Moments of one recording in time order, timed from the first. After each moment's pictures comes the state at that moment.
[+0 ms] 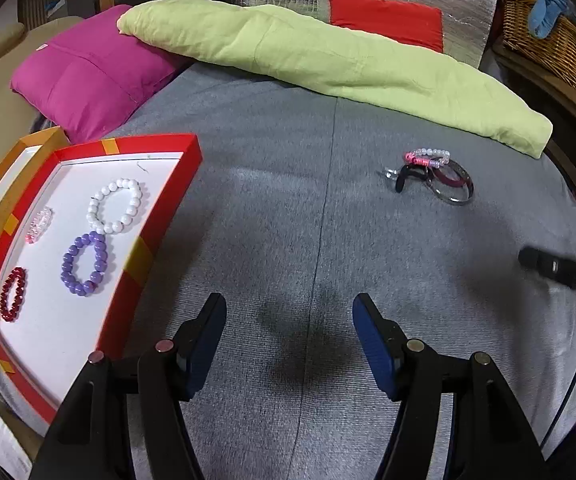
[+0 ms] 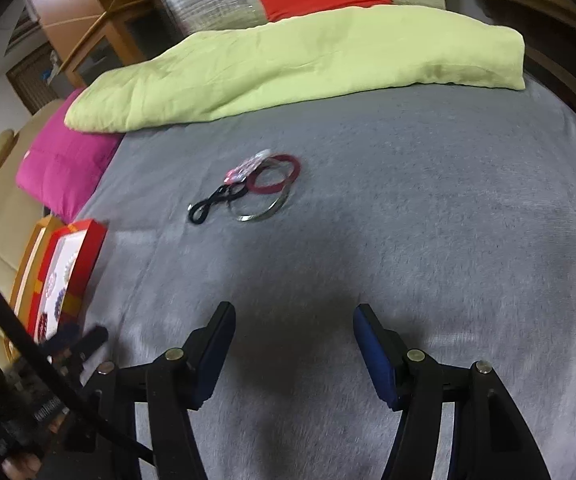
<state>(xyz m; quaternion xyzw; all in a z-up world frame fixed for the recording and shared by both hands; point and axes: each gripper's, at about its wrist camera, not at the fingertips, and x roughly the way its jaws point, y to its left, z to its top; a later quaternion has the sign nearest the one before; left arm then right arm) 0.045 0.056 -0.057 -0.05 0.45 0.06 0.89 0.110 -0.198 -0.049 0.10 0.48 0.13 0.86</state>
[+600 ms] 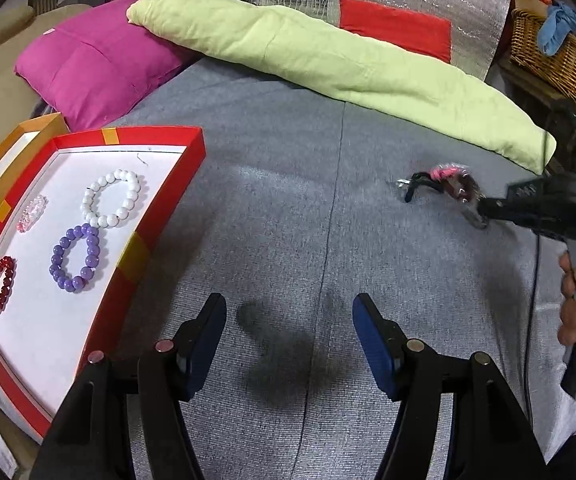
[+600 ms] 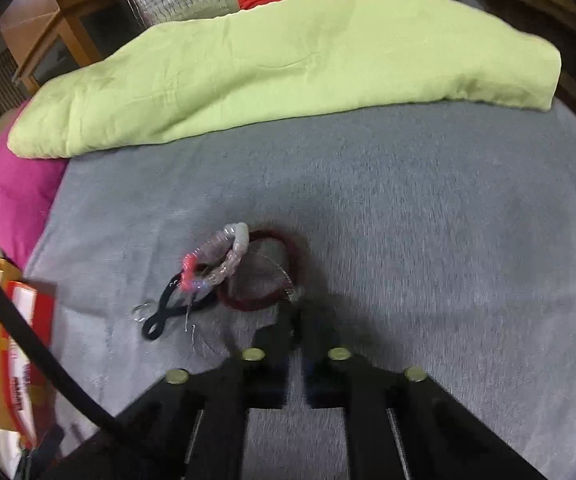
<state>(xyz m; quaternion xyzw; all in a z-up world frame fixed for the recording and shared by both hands) 0.048 0.064 -0.062 -0.08 0.44 0.06 0.89 0.211 -0.167 -0.066 0.08 0.51 0.09 0.85</state>
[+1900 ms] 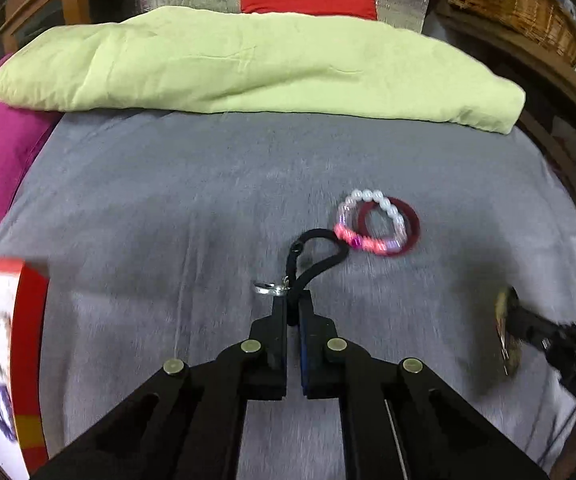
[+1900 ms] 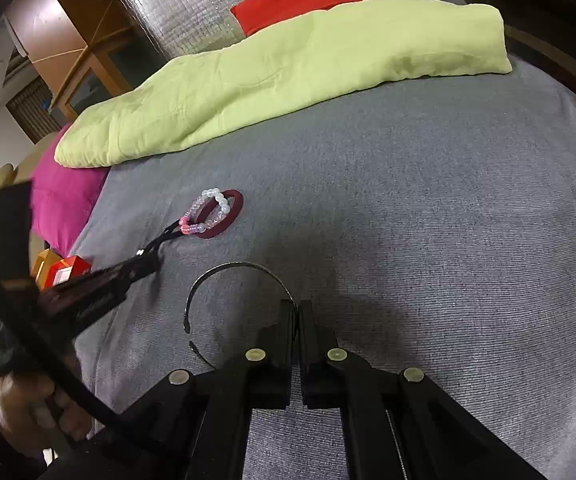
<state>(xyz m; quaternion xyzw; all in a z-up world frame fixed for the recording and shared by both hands) 0.157 -0.009 -0.064 -0.01 0.46 -0.05 0.88 0.142 -0.249 -0.069 0.13 0.47 0.14 0.86</state>
